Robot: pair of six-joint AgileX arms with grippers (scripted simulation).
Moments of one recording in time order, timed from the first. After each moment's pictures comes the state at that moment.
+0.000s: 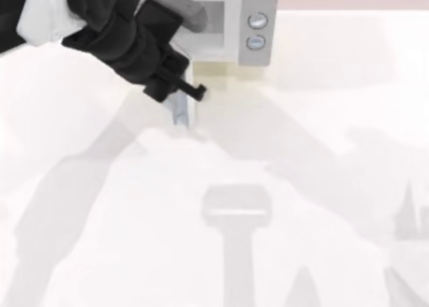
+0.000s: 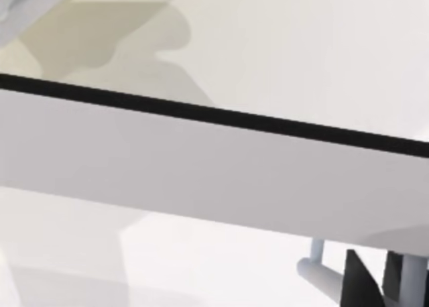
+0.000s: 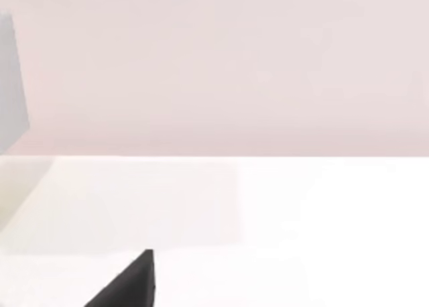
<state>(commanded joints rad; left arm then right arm) -0.44 1.81 1.47 -0.72 0.15 0.27 0.00 0.00 0.00 0.00 0.00 0.00</state>
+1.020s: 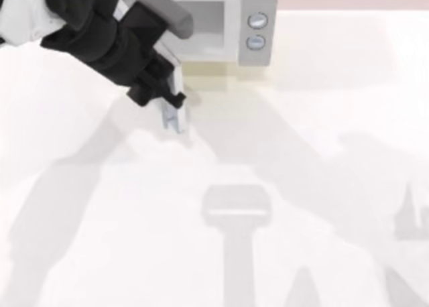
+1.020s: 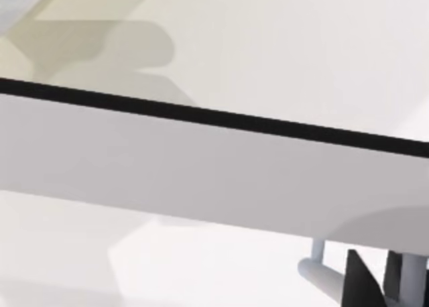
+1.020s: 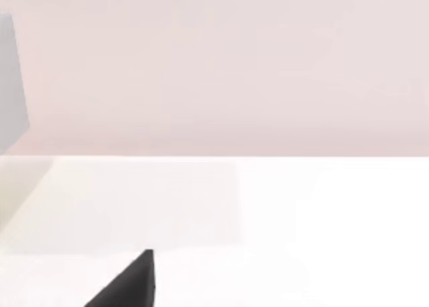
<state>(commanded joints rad) -0.39 1.78 1.44 -0.74 0.22 0.40 0.00 0.00 0.00 0.00 0.00 0.00</state>
